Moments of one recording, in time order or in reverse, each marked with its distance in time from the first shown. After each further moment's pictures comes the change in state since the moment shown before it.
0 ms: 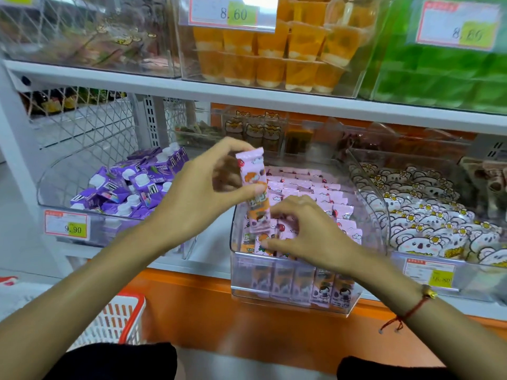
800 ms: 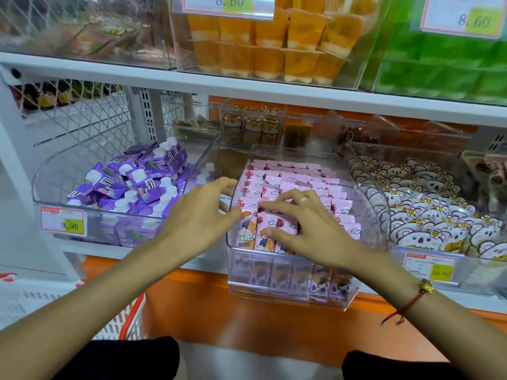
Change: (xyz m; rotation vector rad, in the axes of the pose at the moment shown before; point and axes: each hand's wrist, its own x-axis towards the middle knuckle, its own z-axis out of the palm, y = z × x) left_hand -0.015 -0.026 0.017 0.456 -0.064 -0.331; right_hand 0.002 0.016 0.009 -0.167 -0.017 -0.022
